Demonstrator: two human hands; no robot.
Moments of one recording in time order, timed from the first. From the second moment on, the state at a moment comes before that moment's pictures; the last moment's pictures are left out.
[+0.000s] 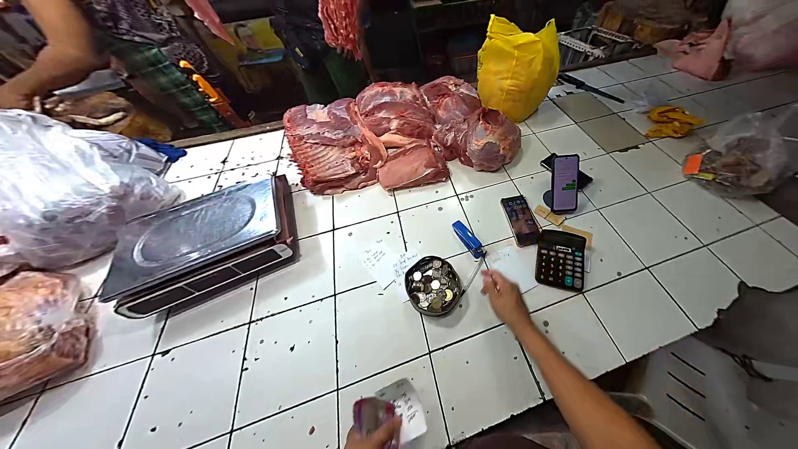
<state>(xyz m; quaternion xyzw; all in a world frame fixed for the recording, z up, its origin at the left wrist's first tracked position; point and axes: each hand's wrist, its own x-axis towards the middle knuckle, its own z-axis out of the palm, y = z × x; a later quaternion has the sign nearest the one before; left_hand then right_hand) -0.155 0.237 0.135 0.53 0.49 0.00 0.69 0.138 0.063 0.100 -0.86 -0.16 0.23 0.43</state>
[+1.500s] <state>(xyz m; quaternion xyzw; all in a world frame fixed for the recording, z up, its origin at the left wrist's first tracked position) -0.089 0.179 0.195 0.41 0.37 0.06 0.83 0.099 0.012 0.091 -0.93 -0.21 0.20 0.25</state>
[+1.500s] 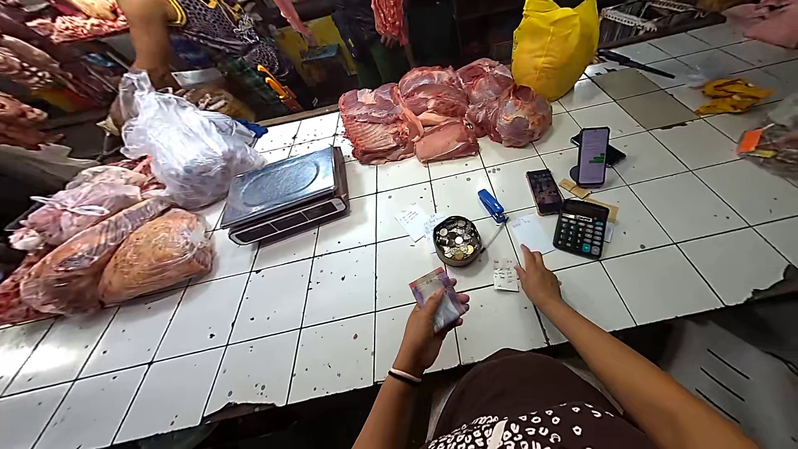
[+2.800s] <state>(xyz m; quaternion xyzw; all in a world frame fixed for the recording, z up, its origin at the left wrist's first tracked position) -0.074 -0.027 0.190 0.29 0.41 0.32 0.80 0.041 -0.101 0.177 -0.58 -0.39 0.46 0.55</state>
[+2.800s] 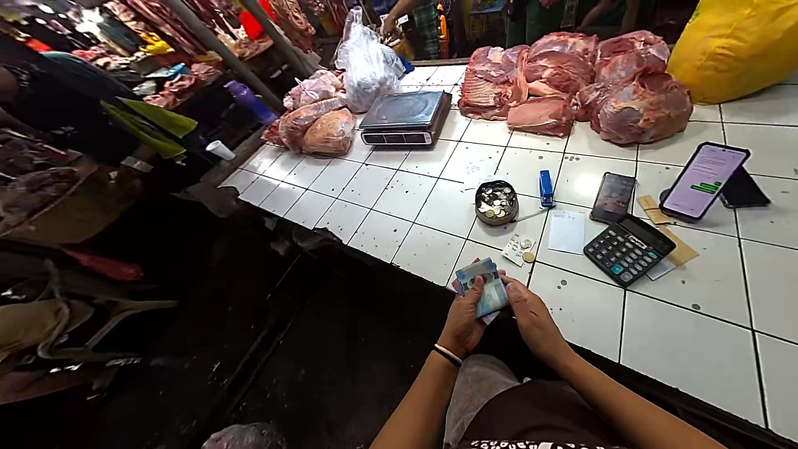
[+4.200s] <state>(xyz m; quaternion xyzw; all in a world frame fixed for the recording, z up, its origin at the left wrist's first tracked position) -0.184 0.161 0.239 0.29 0.27 0.37 0.84 -0.026 0.065 0.228 -0.50 -0.14 0.26 0.82</state>
